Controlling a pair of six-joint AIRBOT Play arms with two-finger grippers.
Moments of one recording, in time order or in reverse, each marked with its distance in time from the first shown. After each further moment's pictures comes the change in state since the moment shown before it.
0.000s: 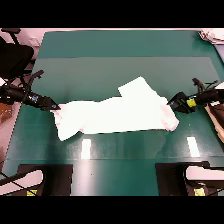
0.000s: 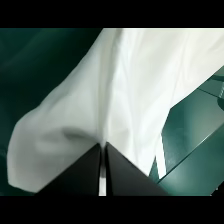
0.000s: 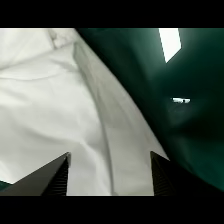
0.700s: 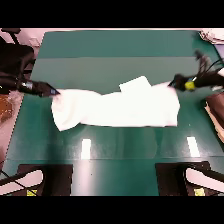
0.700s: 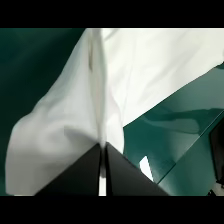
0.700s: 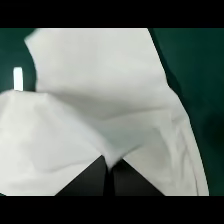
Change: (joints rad) left arm 0.000 0.002 0.183 -0.194 -0.019 -0.034; right arm 0.159 0.220 0.180 0.003 -0.163 -0.002
